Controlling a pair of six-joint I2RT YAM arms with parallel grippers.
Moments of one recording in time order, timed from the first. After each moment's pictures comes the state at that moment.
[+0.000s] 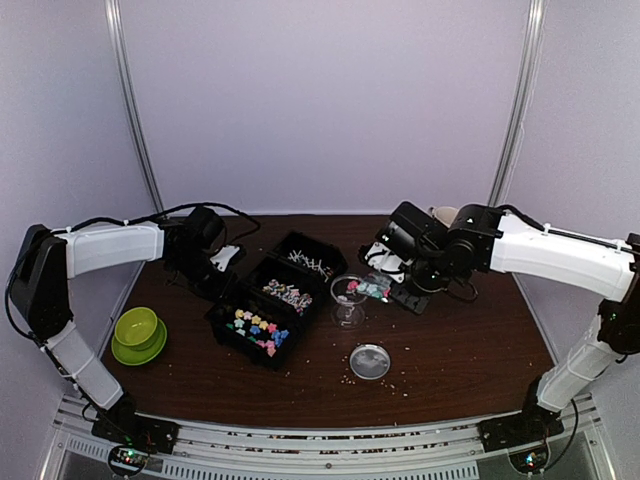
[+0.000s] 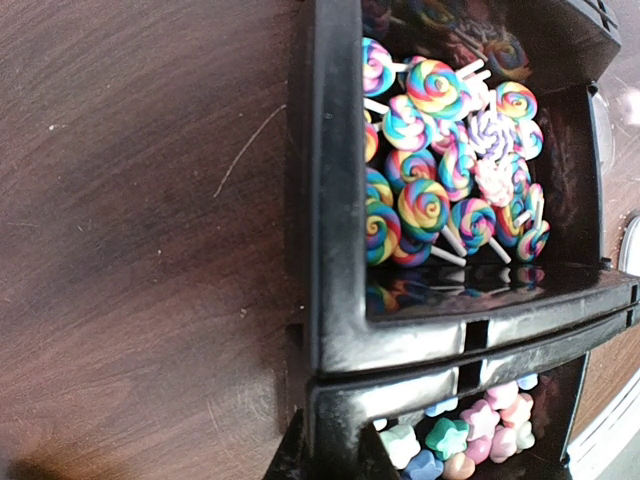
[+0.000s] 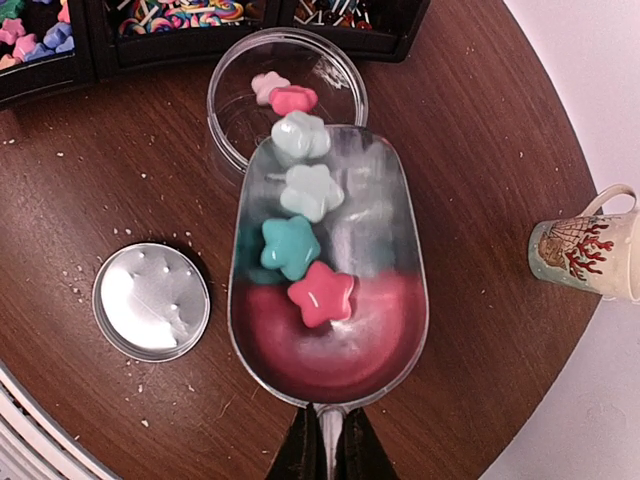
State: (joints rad) left arm -0.47 1.62 1.14 -0.72 0.21 -0.12; right arm 0.96 1.53 1.38 -0.99 0.36 -0.07
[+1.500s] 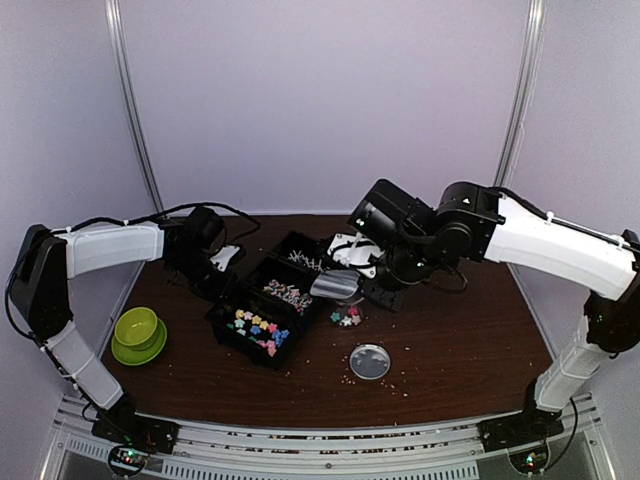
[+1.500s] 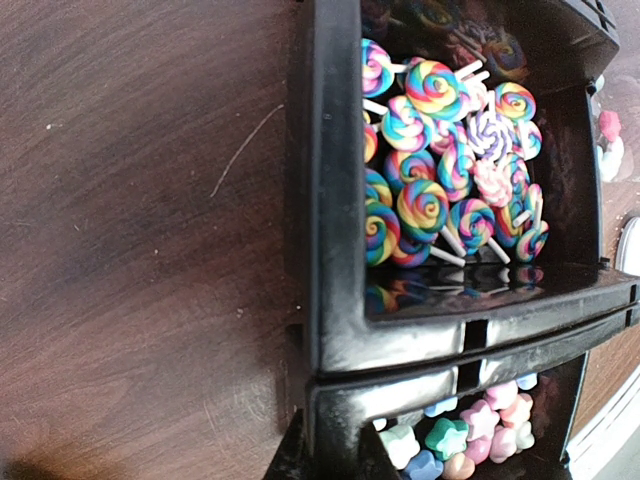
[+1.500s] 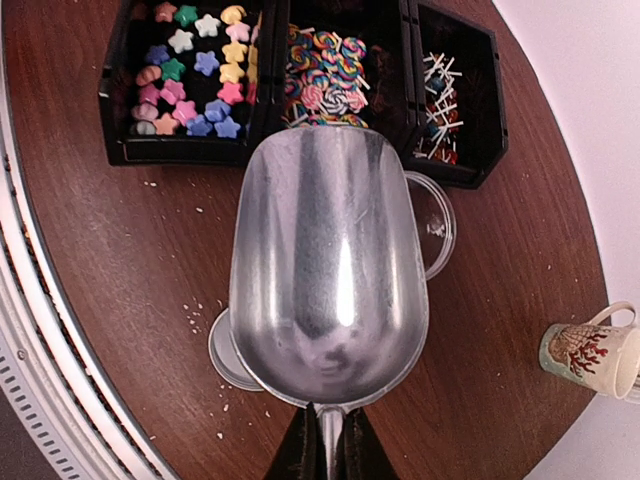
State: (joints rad) left arm -0.47 1.62 1.14 -0.72 0.22 -0.12; right arm 1.11 1.62 1.66 -1.09 0.27 -0.12
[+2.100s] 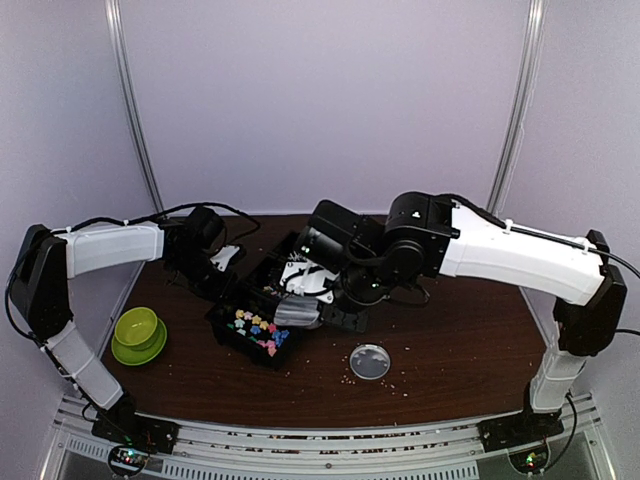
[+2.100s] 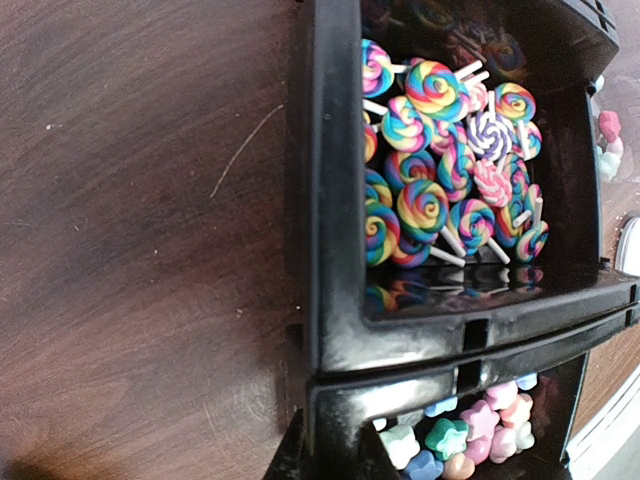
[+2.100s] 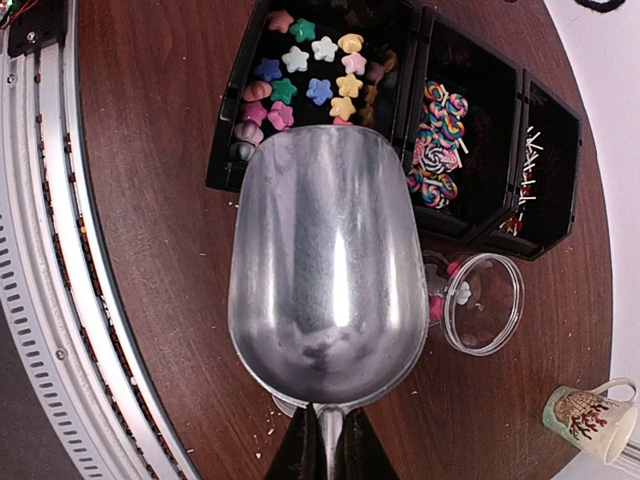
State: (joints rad) left arm -0.47 1.62 1.14 -0.72 0.22 -0.12; right arm 1.24 1.81 1.88 -1.16 0.25 -0.16
